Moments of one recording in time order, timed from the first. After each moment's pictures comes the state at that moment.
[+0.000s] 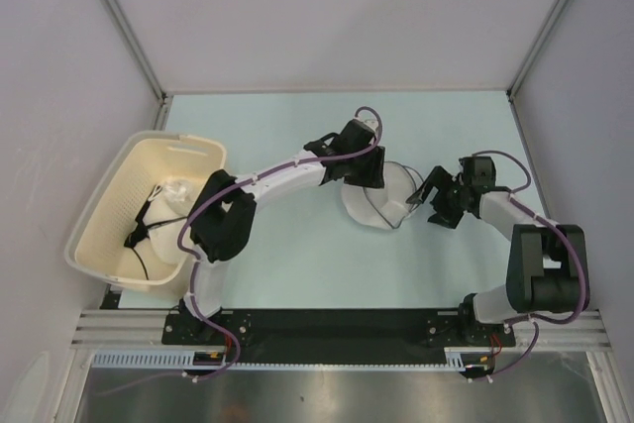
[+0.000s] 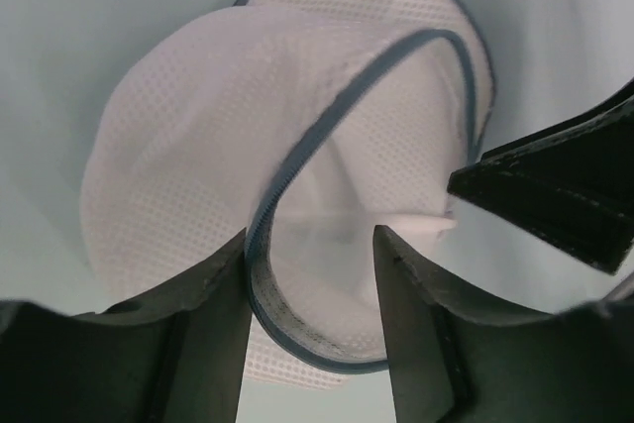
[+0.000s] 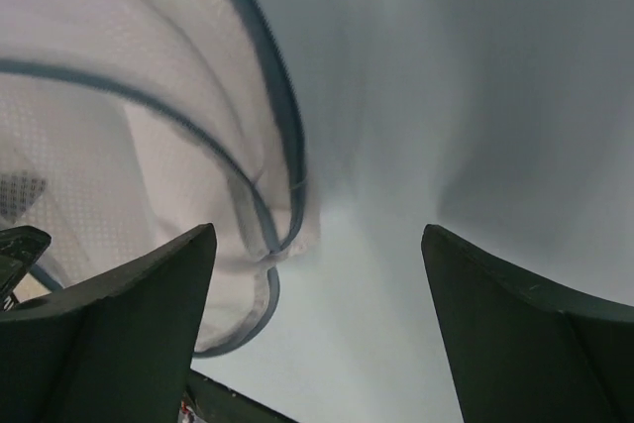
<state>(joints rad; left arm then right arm) -0.81 2.03 1.64 -0.39 0.10 -0.54 -0.01 1.41 0.72 -0.29 -0.41 0.63</state>
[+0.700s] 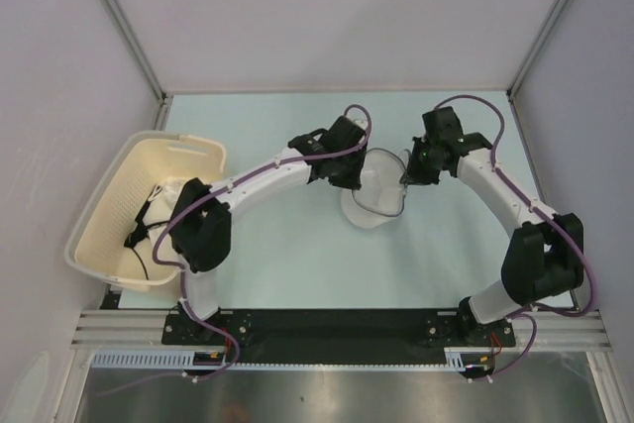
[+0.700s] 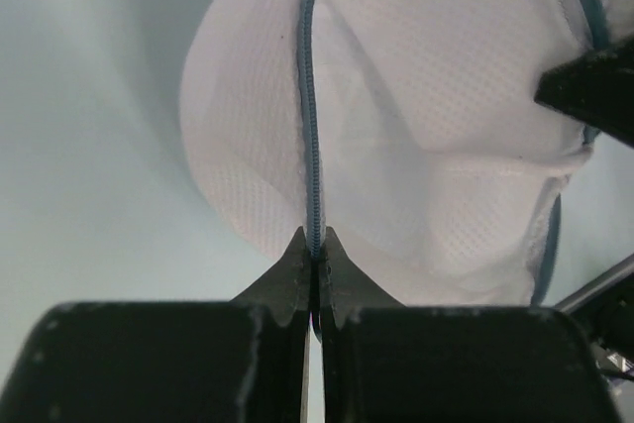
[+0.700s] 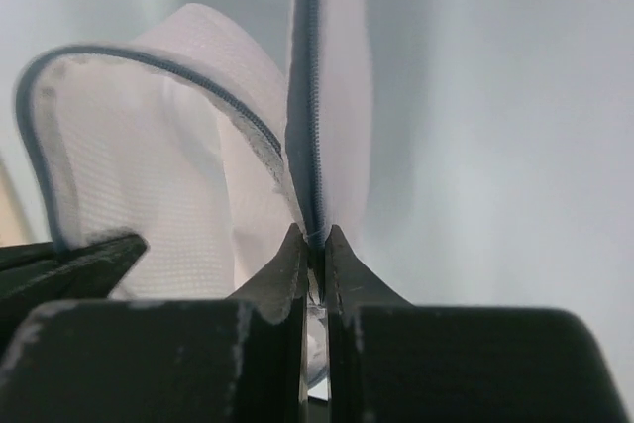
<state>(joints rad) -0.81 1.94 1.65 -0.63 0.03 -0.47 0.23 1.54 1.22 -0.67 -0.18 0.55</state>
